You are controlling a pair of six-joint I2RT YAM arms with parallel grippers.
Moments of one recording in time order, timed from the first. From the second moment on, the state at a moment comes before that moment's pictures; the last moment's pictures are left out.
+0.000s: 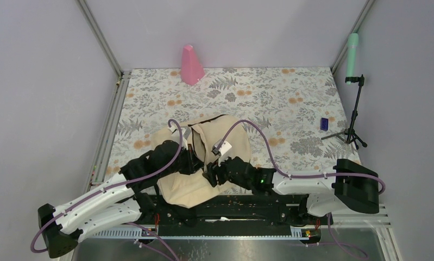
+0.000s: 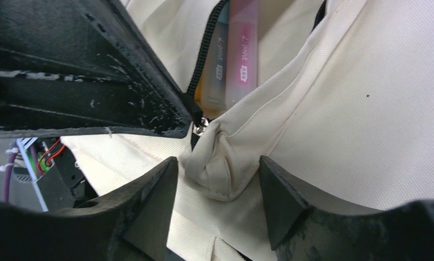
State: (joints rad) left arm -0.91 0.76 0.66 -0.51 -0.06 -0.76; right arm 1.27 1.36 0.61 0.34 0.25 0.40
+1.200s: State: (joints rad) left arm -0.91 0.78 0.67 -0.48 -0.09 -0.74; right arm 1.34 1.47 0.65 0.42 0.47 0.44
